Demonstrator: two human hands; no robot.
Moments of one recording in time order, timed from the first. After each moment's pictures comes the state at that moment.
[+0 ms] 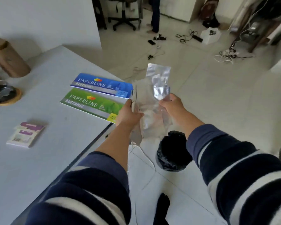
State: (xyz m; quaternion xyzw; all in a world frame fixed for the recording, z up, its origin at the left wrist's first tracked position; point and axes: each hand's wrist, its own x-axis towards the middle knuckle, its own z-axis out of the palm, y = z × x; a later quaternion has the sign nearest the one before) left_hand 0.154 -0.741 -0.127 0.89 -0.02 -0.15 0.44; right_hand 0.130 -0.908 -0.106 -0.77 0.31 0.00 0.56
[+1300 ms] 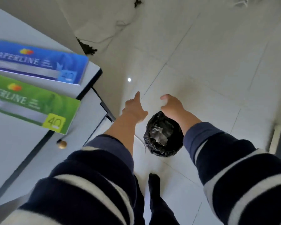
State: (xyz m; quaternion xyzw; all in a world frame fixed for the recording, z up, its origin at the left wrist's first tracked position) left_hand 0.210 -0.889 -0.273 0.90 -0.09 -0.34 0.23; right_hand 0.162 -1.033 -0.270 -0.86 0.30 0.21 0.35
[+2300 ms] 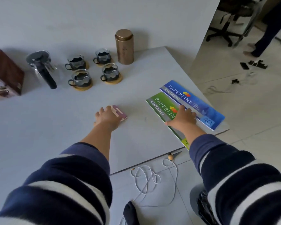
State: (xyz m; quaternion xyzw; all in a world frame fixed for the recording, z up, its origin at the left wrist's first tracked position) left_hand 0.198 -0.430 -0.140 0.90 0.33 -0.11 0.25; right_hand 0.267 -0.676 -0.133 -0.97 0.06 0.18 0.13
